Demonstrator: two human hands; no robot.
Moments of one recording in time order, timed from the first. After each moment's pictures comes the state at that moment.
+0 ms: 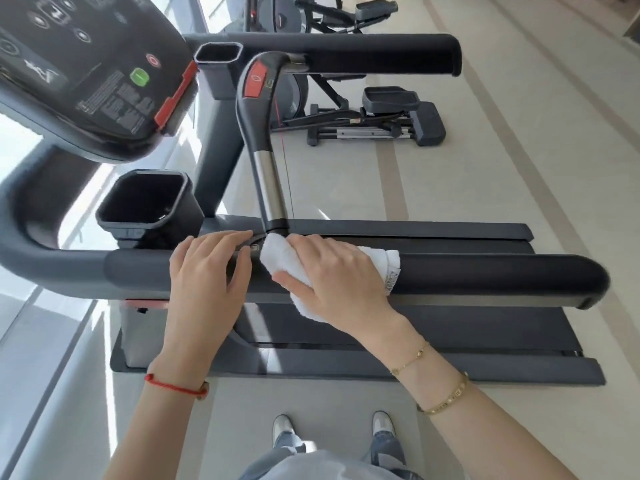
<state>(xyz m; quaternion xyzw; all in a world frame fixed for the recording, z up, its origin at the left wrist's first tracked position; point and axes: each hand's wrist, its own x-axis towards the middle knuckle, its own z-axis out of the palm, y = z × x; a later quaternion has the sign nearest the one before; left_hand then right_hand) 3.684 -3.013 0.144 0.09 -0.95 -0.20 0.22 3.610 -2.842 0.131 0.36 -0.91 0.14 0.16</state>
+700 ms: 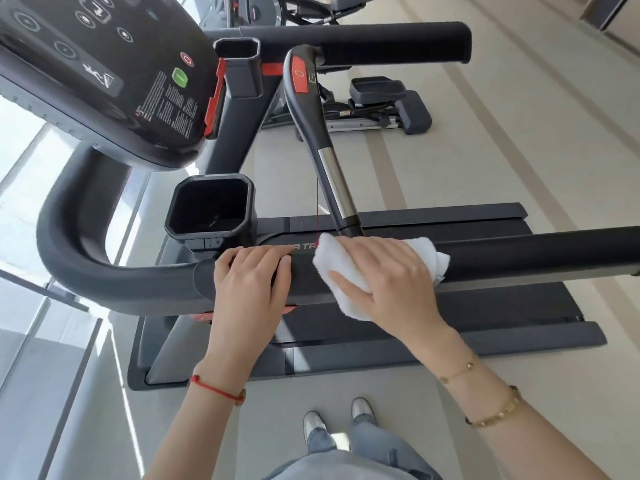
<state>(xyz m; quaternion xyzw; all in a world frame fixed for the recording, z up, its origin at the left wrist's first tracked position) 3.691 -3.102 0.129 0.00 -0.96 -0.21 0.21 3.635 -2.901 0.112 0.32 -0.89 0.19 0.28</state>
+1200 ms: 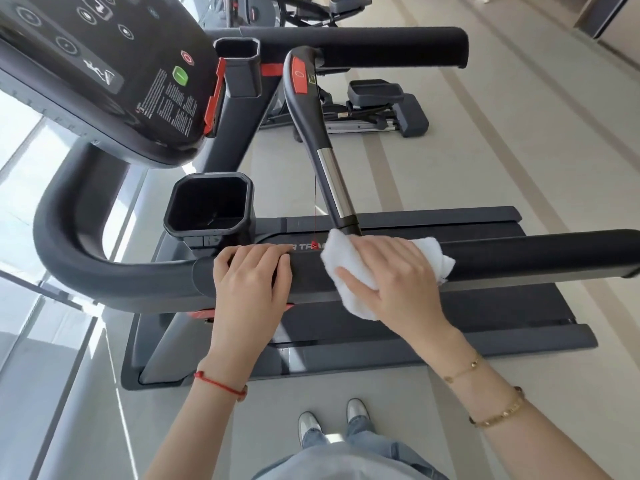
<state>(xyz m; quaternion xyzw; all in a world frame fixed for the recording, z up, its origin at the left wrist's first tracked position) 3.689 -3.098 0.120 0.00 -0.95 -0.18 0.25 3.633 -2.892 0.112 0.30 -0.89 0.19 0.29</state>
